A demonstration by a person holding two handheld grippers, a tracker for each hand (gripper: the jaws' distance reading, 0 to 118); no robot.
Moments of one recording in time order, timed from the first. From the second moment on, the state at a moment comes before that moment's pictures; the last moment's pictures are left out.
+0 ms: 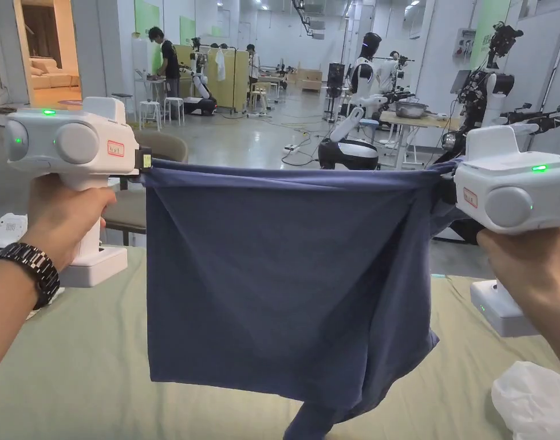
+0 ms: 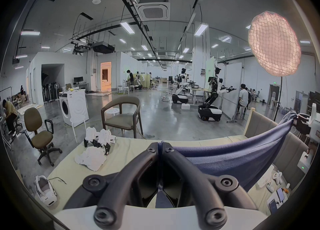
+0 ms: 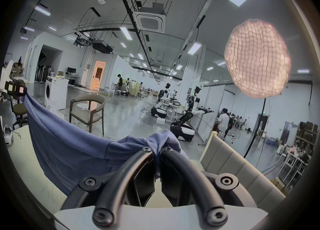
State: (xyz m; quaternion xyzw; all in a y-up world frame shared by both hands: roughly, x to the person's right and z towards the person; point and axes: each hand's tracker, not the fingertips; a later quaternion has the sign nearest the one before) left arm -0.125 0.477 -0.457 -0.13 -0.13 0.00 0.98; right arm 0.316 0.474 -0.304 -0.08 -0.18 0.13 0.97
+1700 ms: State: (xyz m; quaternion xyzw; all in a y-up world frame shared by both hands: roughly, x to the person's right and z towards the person) left arm -0.195 0.102 -0.242 -0.46 -0.15 0.01 0.88; right arm 0.236 0.134 -0.085 -0.40 -0.08 0.05 0.91
